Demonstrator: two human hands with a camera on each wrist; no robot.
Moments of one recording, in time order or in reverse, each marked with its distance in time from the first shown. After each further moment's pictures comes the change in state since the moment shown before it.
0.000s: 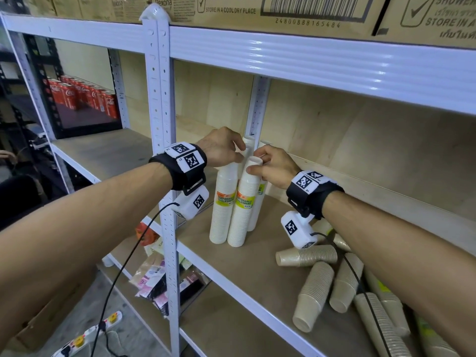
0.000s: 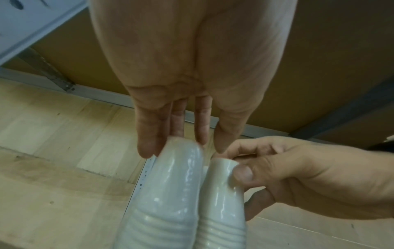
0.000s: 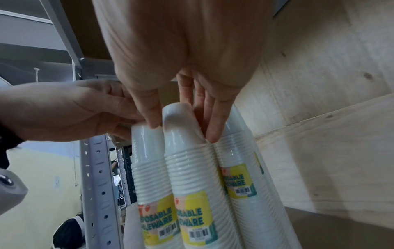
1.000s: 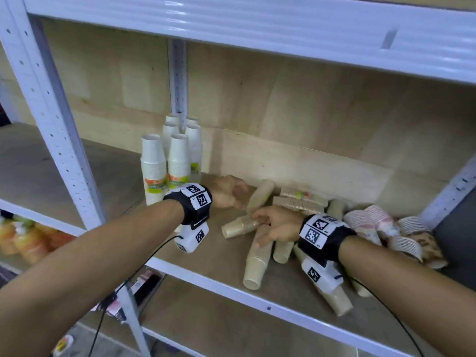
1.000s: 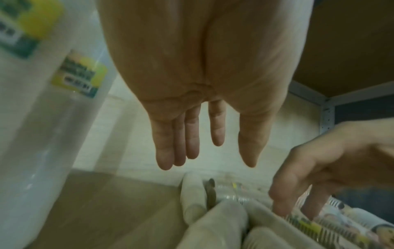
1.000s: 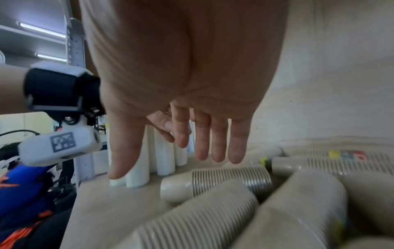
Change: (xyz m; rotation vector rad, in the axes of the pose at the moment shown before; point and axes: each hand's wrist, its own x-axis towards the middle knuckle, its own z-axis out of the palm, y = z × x) left_hand 0.002 0.060 0.190 -0.066 -0.515 0.193; right_hand -0.169 0.124 -0.060 -0.471 -0.382 0.343
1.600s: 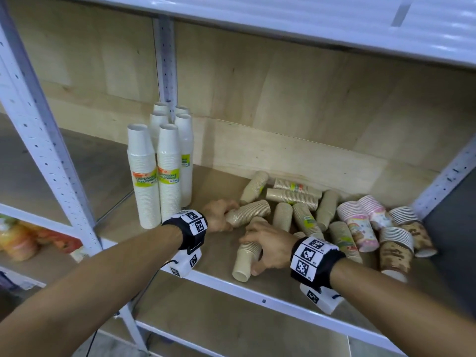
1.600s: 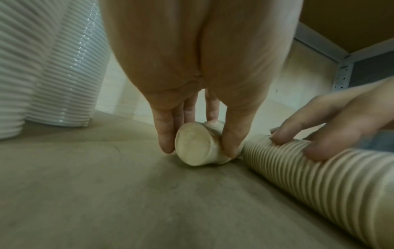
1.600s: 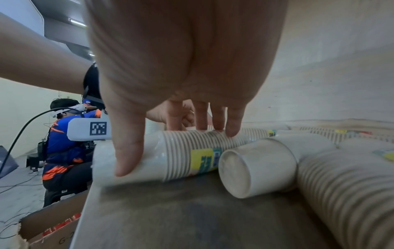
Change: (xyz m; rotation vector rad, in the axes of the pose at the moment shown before) left_hand 0.007 -0.042 0.078 0.023 0.011 -0.027; right_hand -0.004 0.018 0.058 -0.290 -0.026 -0.152
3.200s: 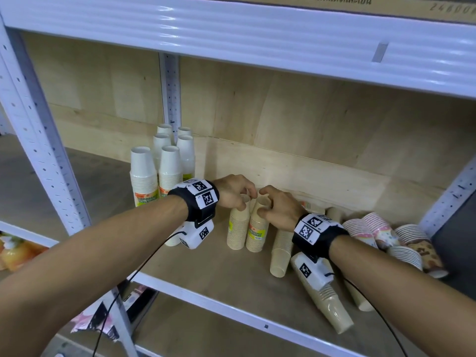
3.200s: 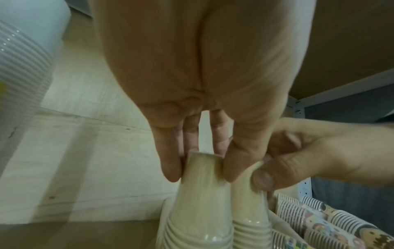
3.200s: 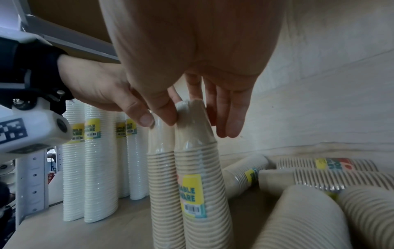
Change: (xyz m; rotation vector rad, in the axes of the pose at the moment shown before) left_hand 0.020 0.071 -0.100 0.126 -0.057 0.155; right_hand 0.021 0.016 -0.088 0.309 0.482 0.281
